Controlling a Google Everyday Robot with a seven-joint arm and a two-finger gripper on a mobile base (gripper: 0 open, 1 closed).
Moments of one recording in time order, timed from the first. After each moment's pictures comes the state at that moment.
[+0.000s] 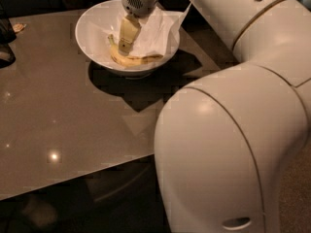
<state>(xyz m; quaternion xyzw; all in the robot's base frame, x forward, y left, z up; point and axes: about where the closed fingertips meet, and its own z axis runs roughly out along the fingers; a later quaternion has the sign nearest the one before) 0.691 0.043 0.940 -0.58 0.80 0.03 0.18</state>
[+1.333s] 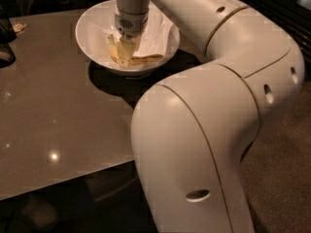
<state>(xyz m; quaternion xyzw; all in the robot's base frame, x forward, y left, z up) 0.694 0.059 0.879 -0.59 0.80 0.02 0.10</state>
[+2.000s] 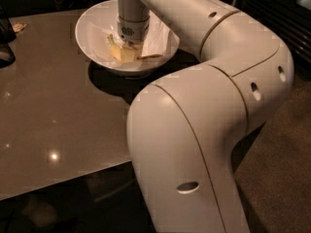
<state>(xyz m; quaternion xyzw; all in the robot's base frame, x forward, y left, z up) 0.698 0.052 0.854 -0.59 0.81 0.02 0.07</state>
